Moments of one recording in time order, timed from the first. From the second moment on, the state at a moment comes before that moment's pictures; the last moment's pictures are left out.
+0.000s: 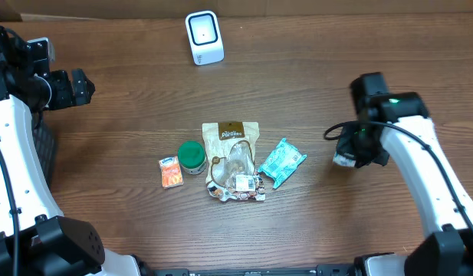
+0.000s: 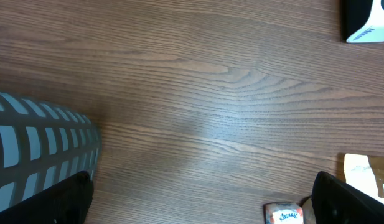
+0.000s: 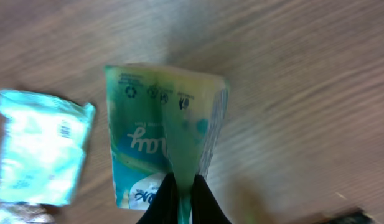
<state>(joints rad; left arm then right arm) 0.41 1.69 1.76 -1.16 0.16 0.16 0.12 1.54 1.25 -1.28 0.11 0.51</state>
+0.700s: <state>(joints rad) 0.41 1.69 1.76 -1.15 0.16 0.16 0.21 1.78 1.29 -1.35 0.24 0.55</state>
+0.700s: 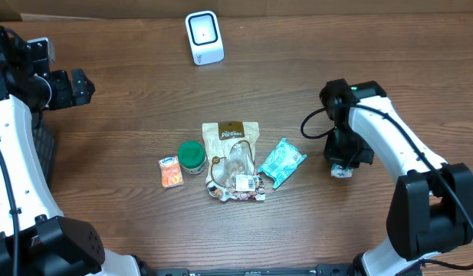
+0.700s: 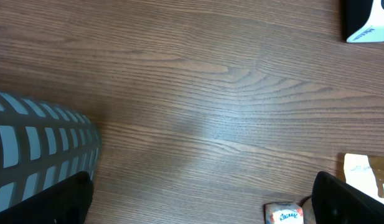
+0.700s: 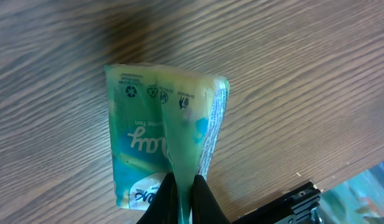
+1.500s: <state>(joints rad) 0.41 1.69 1.76 -1.15 0.16 0.16 0.29 1.79 1.29 -1.33 0.59 0.55</state>
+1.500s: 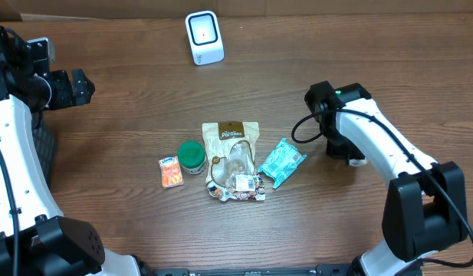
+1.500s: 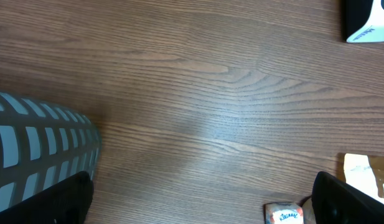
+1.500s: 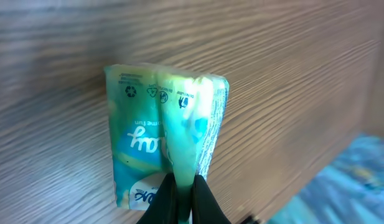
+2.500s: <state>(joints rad) 0.41 1.69 1.76 -1.15 0.16 0.16 0.29 1.81 1.29 -1.00 0.77 0.00</state>
